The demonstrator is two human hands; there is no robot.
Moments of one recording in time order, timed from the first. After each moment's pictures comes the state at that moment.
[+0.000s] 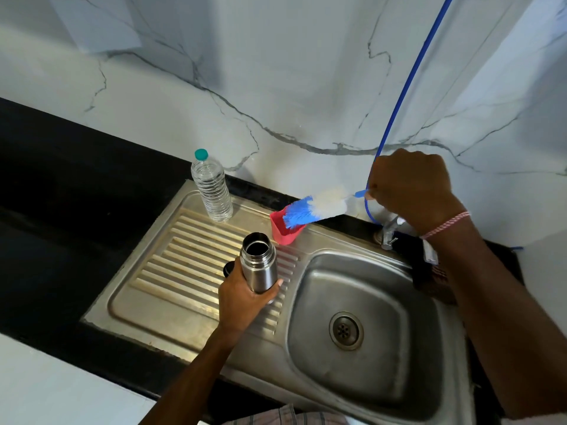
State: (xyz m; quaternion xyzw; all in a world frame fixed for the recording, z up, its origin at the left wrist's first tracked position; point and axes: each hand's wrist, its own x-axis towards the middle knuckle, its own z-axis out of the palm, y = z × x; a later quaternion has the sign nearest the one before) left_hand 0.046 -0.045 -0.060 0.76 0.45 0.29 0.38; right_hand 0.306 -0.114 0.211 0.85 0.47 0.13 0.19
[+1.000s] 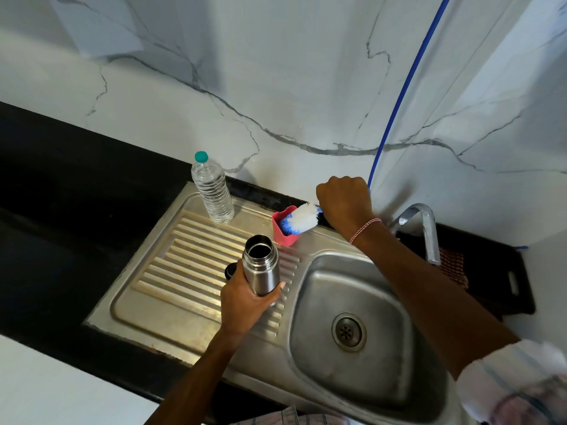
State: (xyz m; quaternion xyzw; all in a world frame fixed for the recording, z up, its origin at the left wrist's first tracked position) left_hand 0.048 -0.048 -0.049 0.76 0.45 0.28 0.38; right_hand 0.272 -0.064 0.140 0.82 0.53 0.06 0.21
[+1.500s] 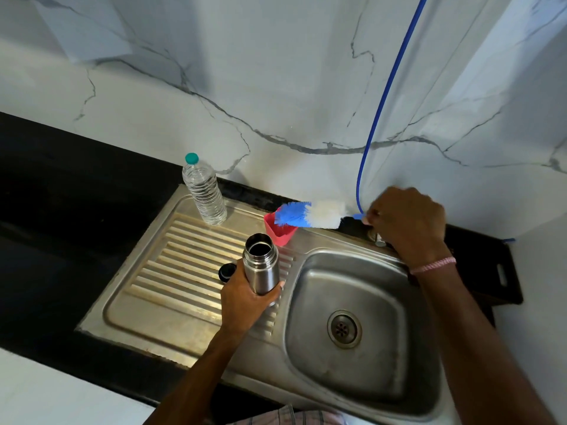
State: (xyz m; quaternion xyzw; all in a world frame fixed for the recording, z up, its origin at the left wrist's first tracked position) left_hand 0.059 -0.059 -0.046 0.76 0.45 0.28 0.38; right_hand 0.303 -0.158 0.166 0.93 0.35 0.04 0.03
